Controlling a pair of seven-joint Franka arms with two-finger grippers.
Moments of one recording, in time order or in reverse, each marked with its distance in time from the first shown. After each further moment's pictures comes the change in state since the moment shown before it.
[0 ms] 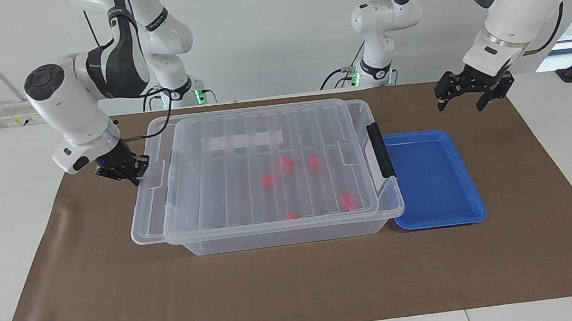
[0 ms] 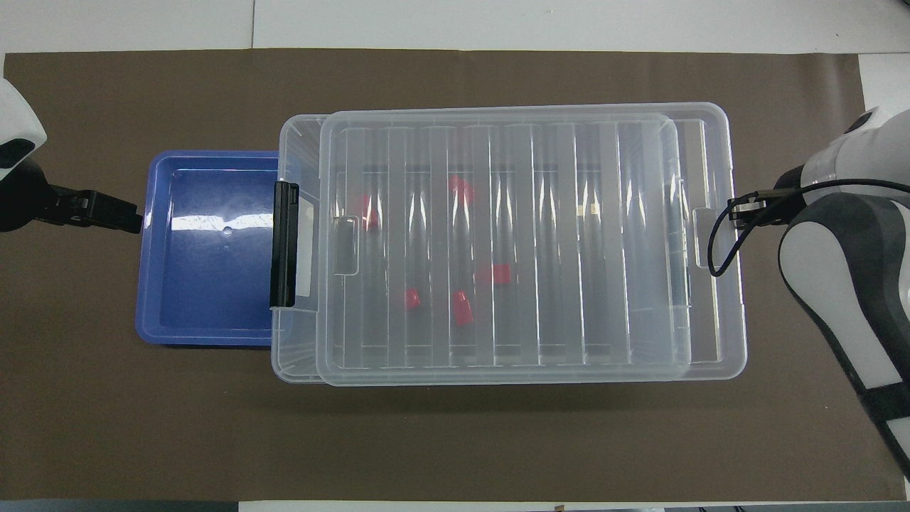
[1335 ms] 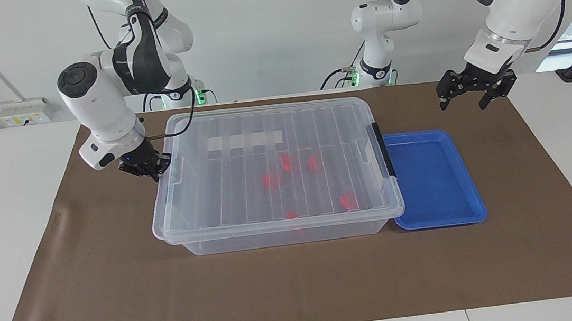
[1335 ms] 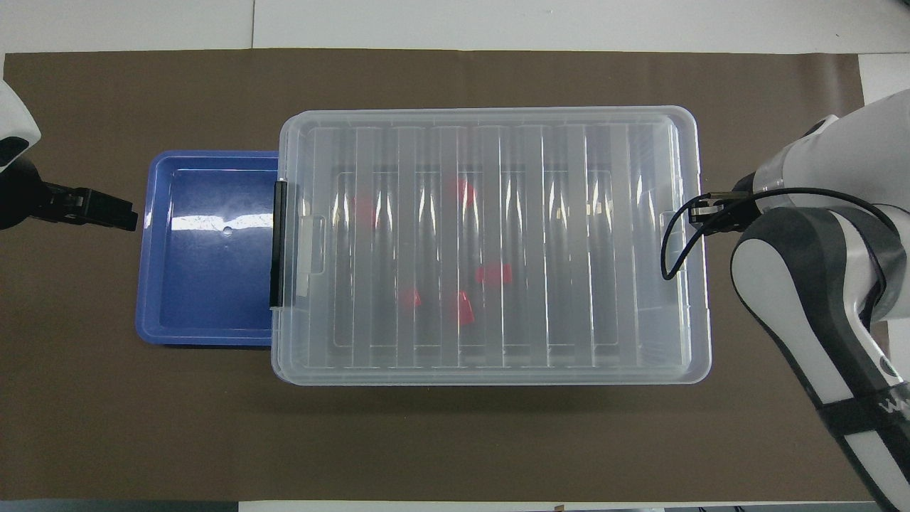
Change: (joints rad) left arm 0.000 -0.003 0.000 0.007 0.003 0.002 0.000; right arm 0.071 -0.002 0.000 0.003 -0.004 -0.021 0.119
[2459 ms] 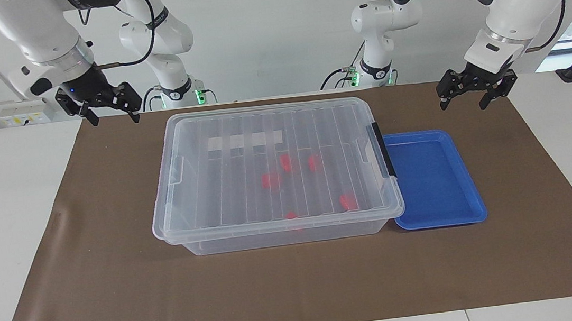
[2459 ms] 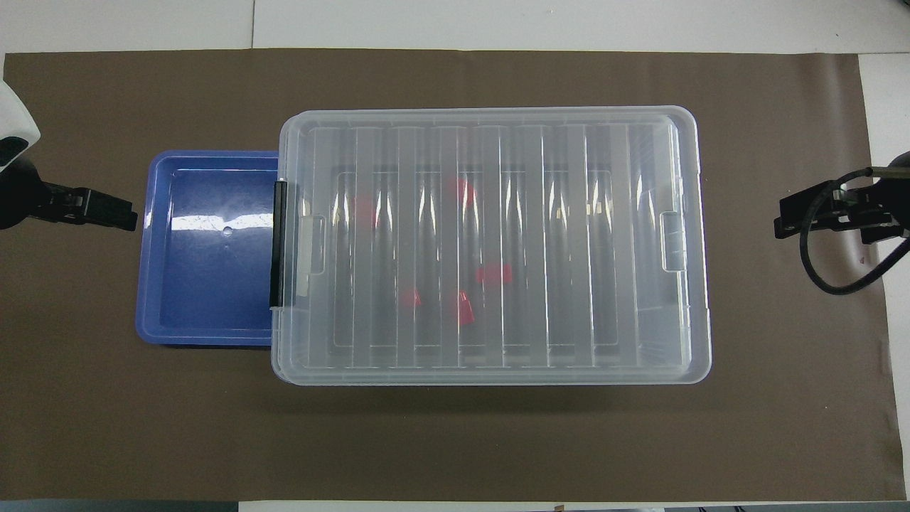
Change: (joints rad) left arm 0.000 0.000 0.000 0.000 0.000 0.000 0.000; right arm -0.047 -0.055 0.000 0.383 0.000 -0.493 0.000
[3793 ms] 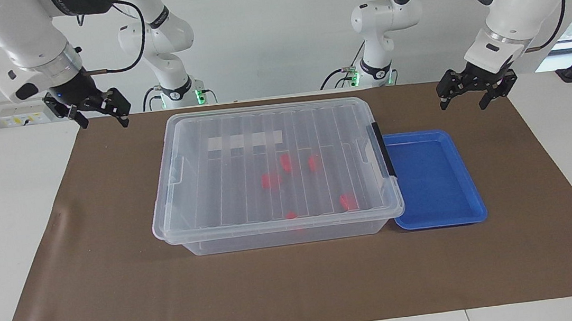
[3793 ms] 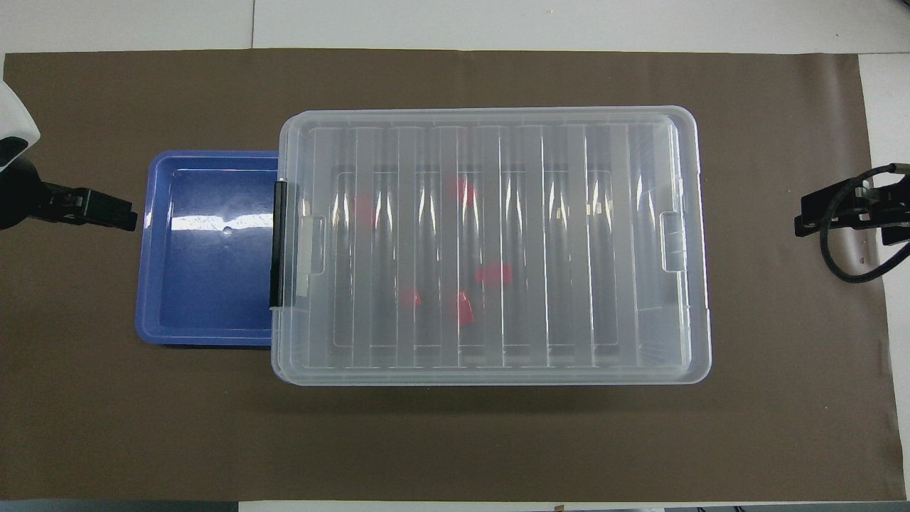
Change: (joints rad) left arm 0.000 0.000 0.000 0.000 0.000 0.000 0.000; right arm 0.222 -0.001 -0.262 -0.013 -0.015 0.011 0.000
